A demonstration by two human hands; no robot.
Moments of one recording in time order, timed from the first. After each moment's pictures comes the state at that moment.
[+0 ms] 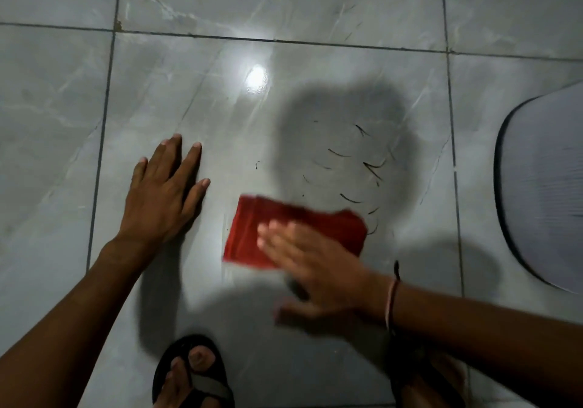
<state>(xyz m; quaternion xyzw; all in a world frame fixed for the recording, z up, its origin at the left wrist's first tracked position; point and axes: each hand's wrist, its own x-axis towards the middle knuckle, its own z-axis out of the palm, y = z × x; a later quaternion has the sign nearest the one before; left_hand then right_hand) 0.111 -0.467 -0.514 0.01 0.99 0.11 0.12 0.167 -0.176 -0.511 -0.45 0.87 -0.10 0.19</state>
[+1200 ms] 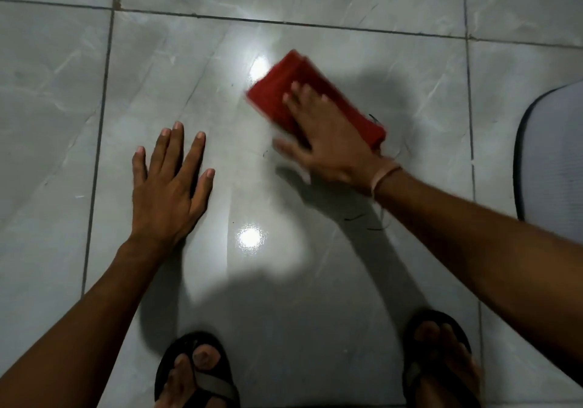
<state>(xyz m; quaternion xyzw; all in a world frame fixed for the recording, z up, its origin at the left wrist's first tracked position) 0.126 -0.467 -0.552 0.01 1.00 0.08 -0.01 0.013 -0.198 -0.518 -0.25 0.94 -0.16 0.18</state>
